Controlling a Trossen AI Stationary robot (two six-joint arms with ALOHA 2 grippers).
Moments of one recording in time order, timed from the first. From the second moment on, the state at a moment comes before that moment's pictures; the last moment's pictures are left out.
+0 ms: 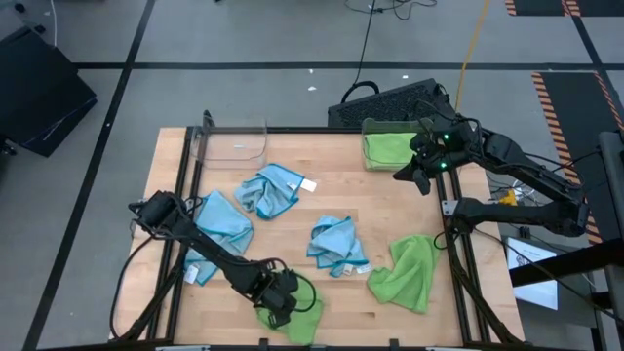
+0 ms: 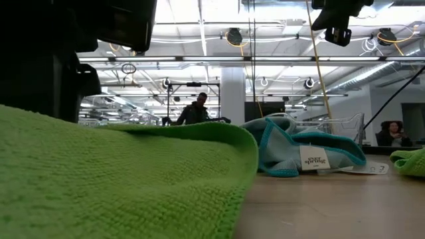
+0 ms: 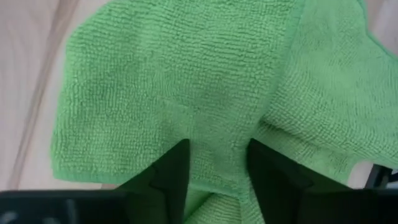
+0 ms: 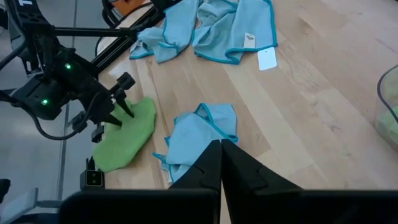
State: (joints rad) left arm -0.59 1.95 1.31 -0.61 -0.05 -0.93; right arm -0.53 0.88 1.04 -0.91 -0.50 0.27
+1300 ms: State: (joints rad) left arm -0.02 1.33 1.31 -0.87 -0.02 -0.73; right arm -0.51 1.04 1.04 -0.68 -0.47 0.33
